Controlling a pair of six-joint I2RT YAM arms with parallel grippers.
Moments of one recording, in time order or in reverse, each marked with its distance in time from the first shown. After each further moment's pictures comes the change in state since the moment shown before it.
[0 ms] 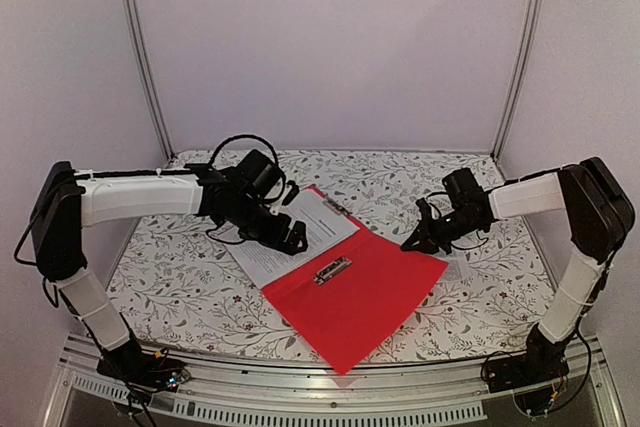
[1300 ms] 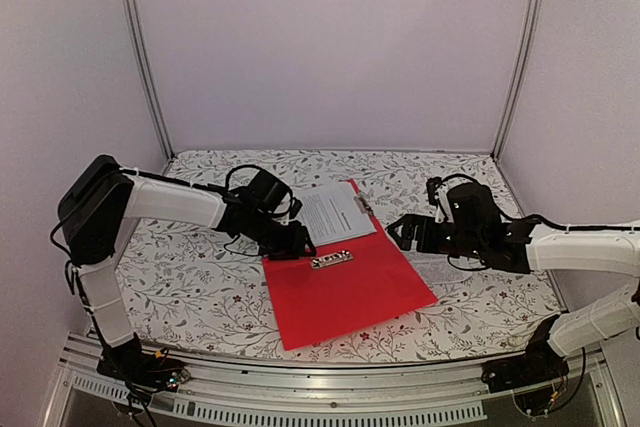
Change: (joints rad) left arm 0.043 0.186 -0.081 0.334 0.239 -0.325; right arm 0.380 -0.531 -0.333 0.319 0.756 0.119
